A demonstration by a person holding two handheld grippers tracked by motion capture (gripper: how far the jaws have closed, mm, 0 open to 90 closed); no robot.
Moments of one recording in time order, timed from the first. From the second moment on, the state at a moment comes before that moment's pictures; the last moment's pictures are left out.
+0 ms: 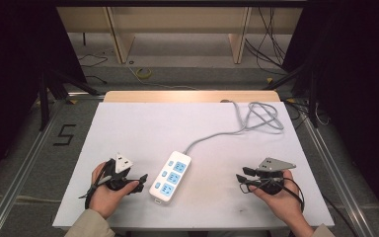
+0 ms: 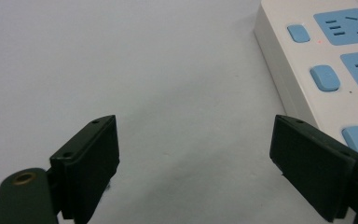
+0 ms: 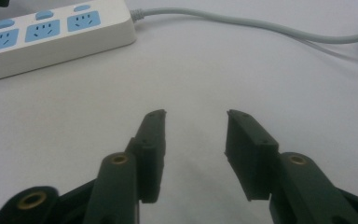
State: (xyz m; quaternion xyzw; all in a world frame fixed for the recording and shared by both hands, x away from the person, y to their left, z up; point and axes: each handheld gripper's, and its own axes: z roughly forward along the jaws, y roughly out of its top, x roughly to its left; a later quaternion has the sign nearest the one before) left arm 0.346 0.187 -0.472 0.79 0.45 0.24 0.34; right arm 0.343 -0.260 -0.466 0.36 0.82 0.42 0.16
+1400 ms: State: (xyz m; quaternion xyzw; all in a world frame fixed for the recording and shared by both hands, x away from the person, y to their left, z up) left arm 0.346 0.185 -0.473 0.80 0.44 0.24 0.34; right arm 0.346 -0.242 -0.454 0.33 0.84 0.39 0.17
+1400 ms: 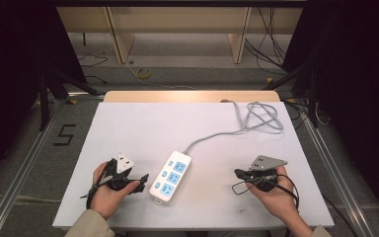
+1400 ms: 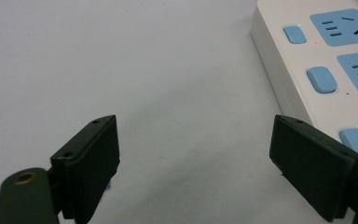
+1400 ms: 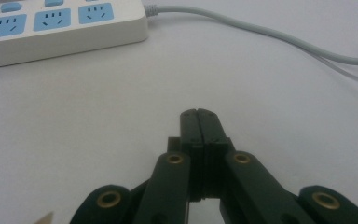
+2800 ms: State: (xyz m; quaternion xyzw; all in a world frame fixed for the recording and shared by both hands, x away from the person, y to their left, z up) left arm 0.348 0.182 -0.472 0.80 0.44 0.25 0.34; right arm 0.354 -0.214 -0.446 0.30 0.86 0.39 0.15
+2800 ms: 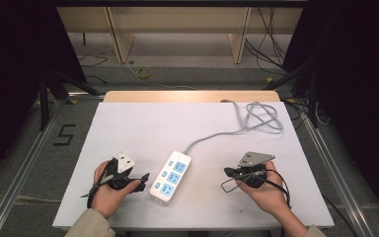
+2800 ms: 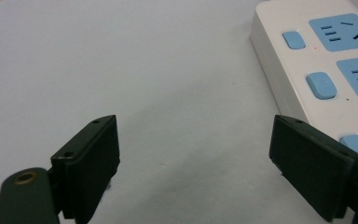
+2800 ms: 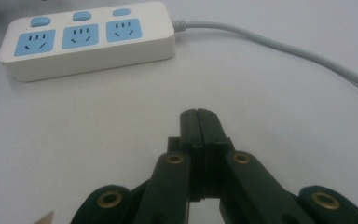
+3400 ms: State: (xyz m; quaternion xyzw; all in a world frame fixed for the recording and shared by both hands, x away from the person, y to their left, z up) left arm 0.348 0.182 -0.473 0.80 0.44 0.25 0.34; right arm 0.358 -0.207 -0.443 0.30 0.86 0.39 0.14
